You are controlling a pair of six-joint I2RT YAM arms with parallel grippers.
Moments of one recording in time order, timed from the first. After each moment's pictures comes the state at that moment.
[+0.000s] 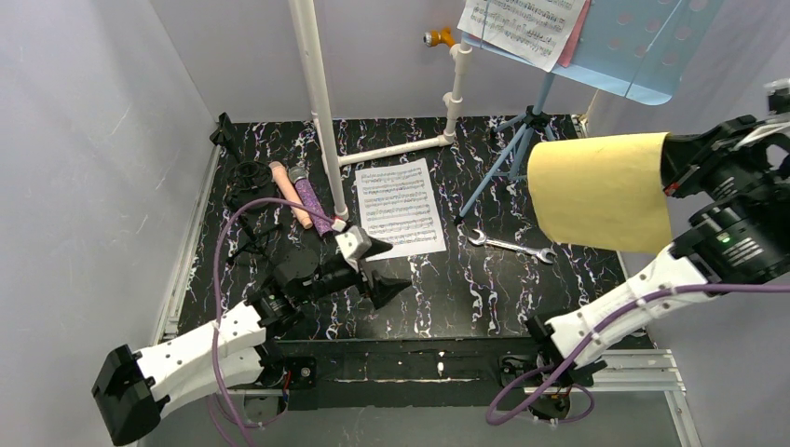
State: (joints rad) left arm -0.85 0.78 0.43 0.30 0.30 -0.21; right arm -1.13 1.18 2.10 -1.09 -1.53 -0.03
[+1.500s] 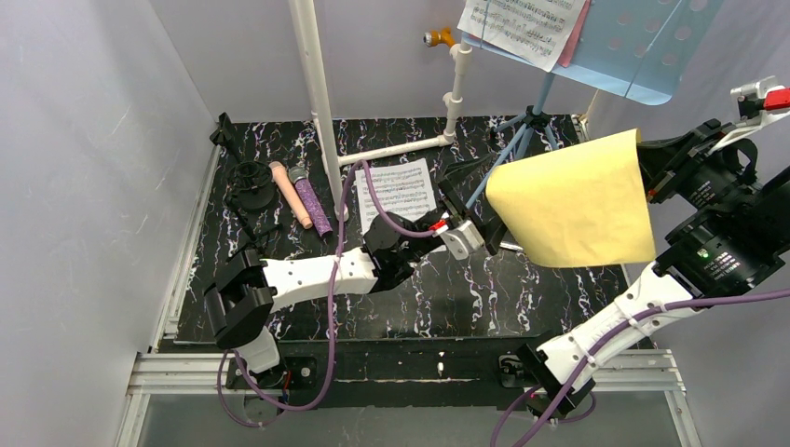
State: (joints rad) left arm -1.14 1.64 1.16 1.09 0.12 0.65; right arm -0.97 1.04 1.88 -0.74 -1.55 0.27
